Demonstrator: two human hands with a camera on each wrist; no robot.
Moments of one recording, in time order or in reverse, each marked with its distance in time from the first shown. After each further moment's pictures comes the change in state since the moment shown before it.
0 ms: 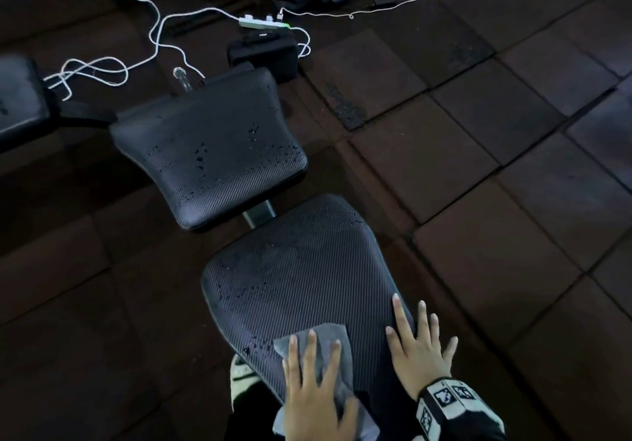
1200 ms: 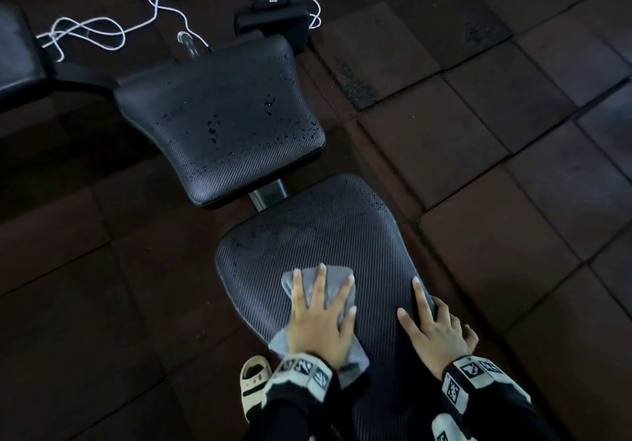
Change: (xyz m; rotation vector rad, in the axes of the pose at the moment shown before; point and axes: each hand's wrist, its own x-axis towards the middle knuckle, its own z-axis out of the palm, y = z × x) left_hand 0.062 -0.030 -0.034 -0.089 0.027 -0.030; right_hand 0.008 -0.002 0.001 -0.079 0.007 0.056
